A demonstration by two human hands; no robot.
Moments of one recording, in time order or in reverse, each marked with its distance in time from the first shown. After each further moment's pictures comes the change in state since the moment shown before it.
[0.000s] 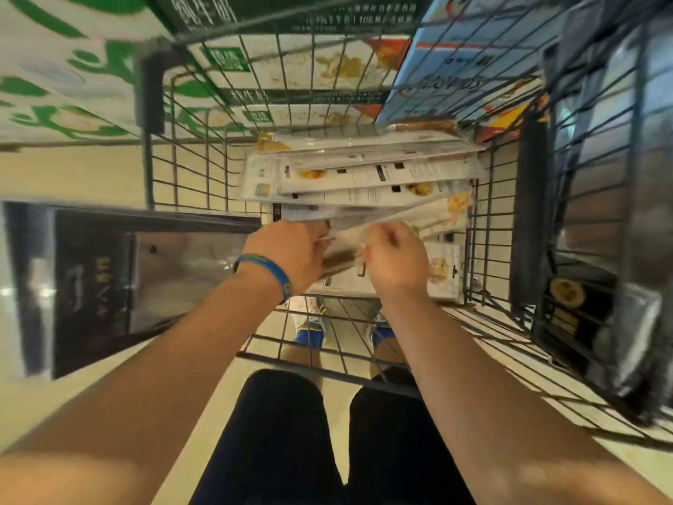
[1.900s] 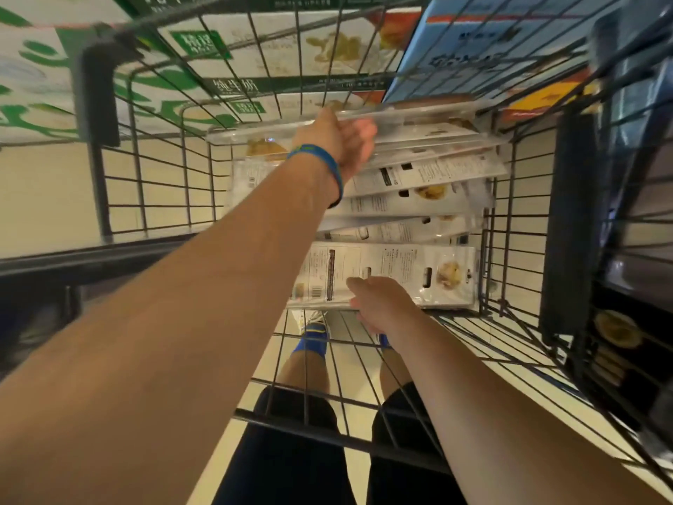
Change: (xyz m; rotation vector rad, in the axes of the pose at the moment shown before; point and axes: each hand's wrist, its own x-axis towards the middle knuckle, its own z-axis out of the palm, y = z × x) left_hand 0.152 0.039 -0.028 -2.047 0.047 -0.675; right_hand 0.031 0.036 0.020 -0.459 -0.488 0.326
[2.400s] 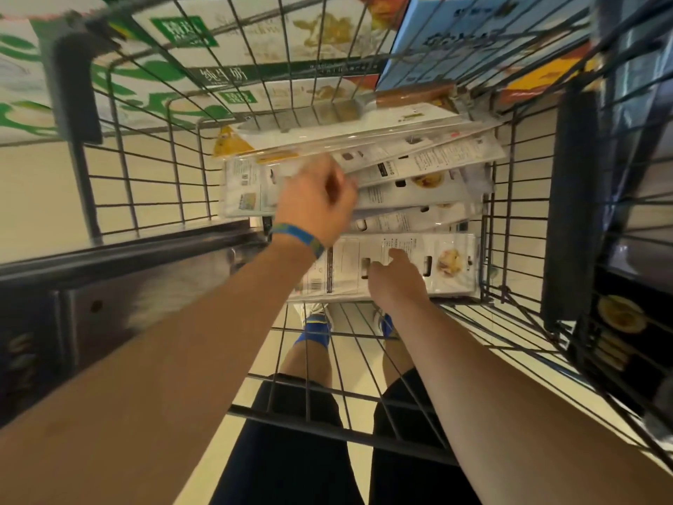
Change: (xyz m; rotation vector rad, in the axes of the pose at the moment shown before) left_hand -0.017 -0.053 -0.074 1.283 0.020 0.857; right_hand 0.019 0.008 -0.008 0.179 0.246 0.068
